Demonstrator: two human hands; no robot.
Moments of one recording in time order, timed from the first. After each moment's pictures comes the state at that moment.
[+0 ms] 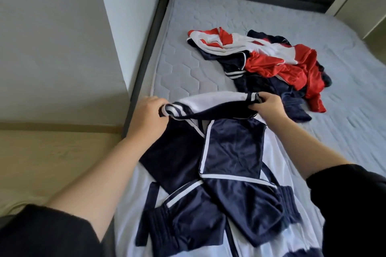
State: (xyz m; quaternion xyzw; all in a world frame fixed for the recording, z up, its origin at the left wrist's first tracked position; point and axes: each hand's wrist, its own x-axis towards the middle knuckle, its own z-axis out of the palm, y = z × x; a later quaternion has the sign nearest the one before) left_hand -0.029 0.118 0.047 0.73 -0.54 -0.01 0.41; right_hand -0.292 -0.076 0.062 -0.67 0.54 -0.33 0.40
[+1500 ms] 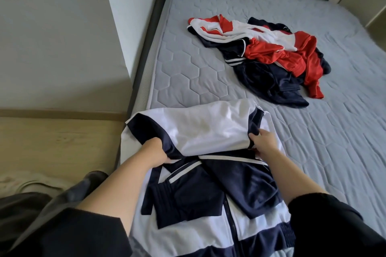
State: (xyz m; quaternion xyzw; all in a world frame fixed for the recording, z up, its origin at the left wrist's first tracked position) left_hand -0.080 0.189 0.012 0.84 -0.38 -0.39 0.06; right_hand -0.347 0.015 -0.019 -0.52 0.68 -0.22 0.46
